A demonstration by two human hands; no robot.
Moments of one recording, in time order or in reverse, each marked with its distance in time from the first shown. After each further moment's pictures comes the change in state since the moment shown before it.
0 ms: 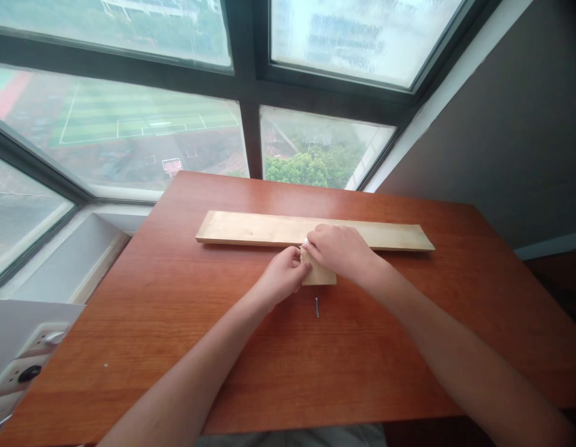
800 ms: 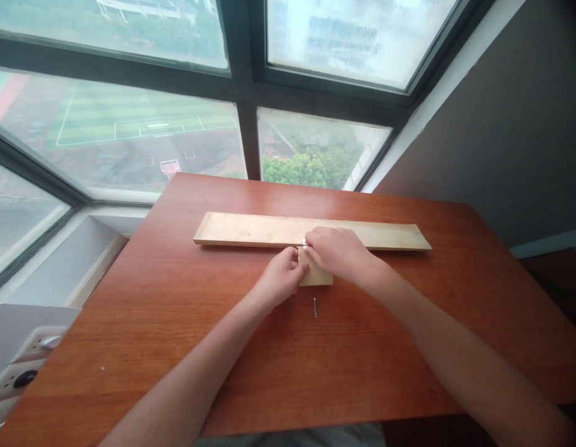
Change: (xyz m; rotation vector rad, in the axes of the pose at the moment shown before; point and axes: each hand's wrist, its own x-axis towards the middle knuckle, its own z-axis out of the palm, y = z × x) left_hand 0.001 -0.003 0.000 0.063 0.015 0.045; right_hand -0.001 0.001 0.001 0.012 -0.030 -0.020
